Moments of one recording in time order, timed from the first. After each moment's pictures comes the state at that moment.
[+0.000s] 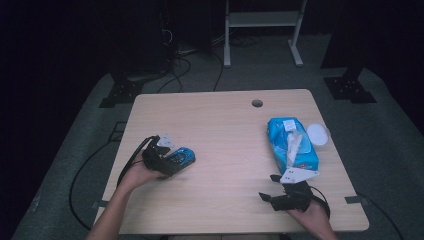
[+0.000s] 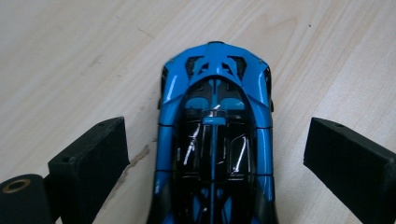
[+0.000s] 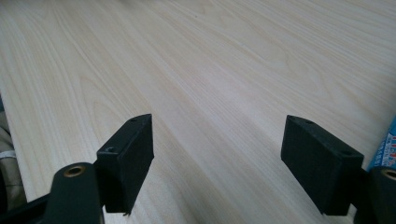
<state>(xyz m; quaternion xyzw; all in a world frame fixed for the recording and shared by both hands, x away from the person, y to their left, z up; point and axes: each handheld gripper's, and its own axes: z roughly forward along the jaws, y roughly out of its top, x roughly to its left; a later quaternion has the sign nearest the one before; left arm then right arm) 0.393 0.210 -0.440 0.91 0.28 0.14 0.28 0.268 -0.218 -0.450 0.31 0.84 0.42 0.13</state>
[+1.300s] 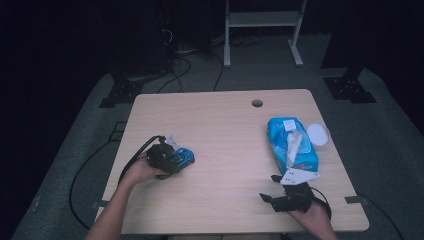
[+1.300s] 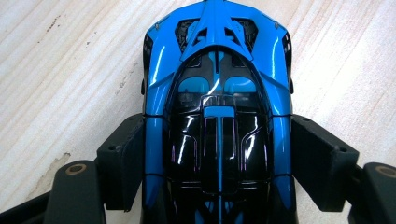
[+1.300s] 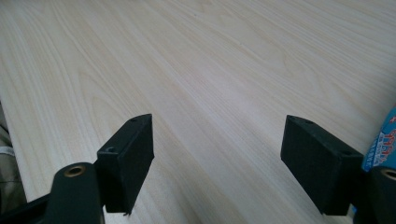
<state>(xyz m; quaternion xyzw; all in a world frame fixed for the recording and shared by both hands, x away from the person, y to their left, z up) 0.407 0.203 -0.451 0.93 0.27 0.08 0.21 0.264 -0.218 -0.449 0.30 0.84 0.42 0.14</state>
